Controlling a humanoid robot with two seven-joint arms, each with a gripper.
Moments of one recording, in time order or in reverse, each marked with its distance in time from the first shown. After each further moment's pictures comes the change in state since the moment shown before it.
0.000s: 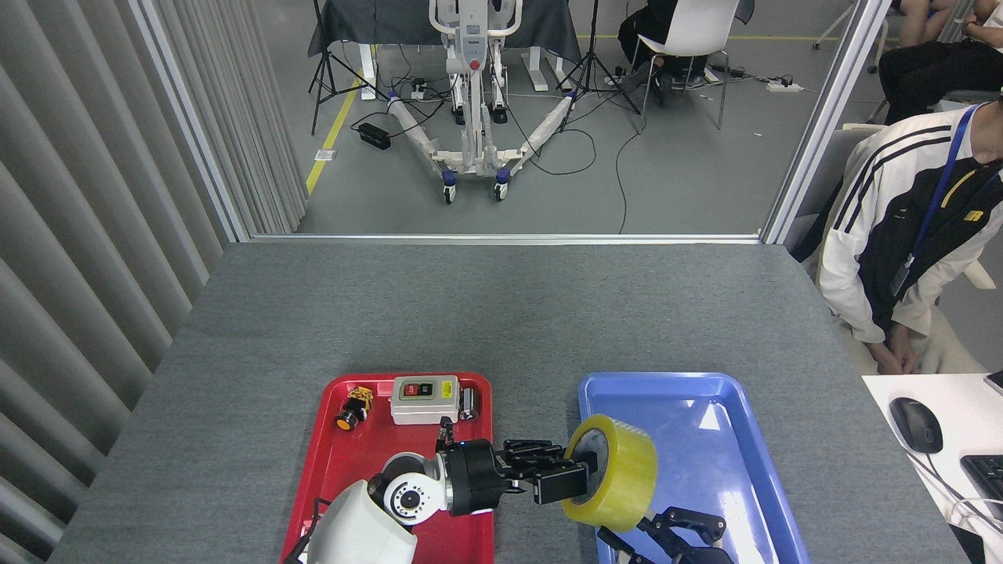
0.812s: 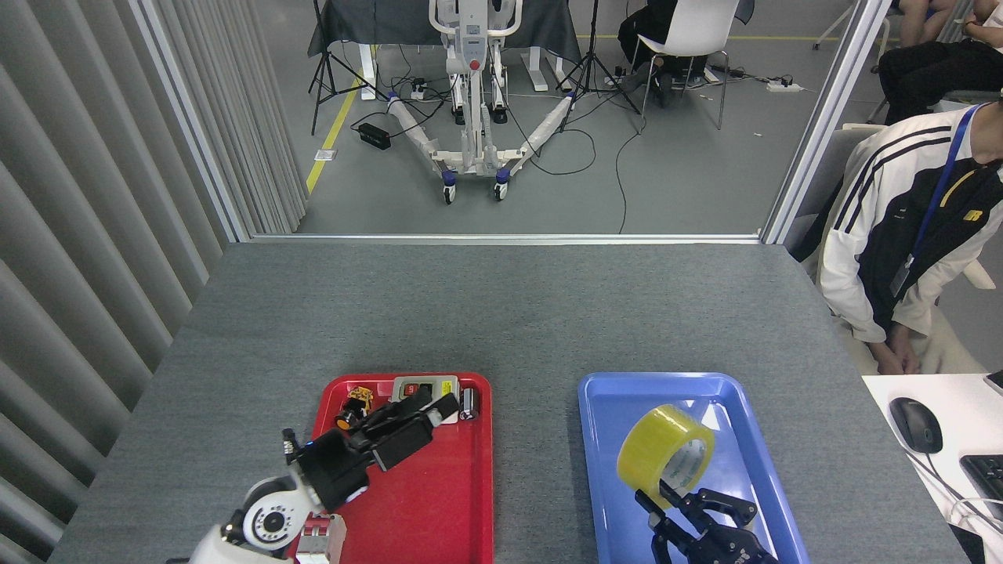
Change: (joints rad) left arm 0.200 0.178 0.296 -0.286 0.094 0.121 0.194; right arm -0.006 -0.016 -0.029 0.001 -0.058 0.203 0.222
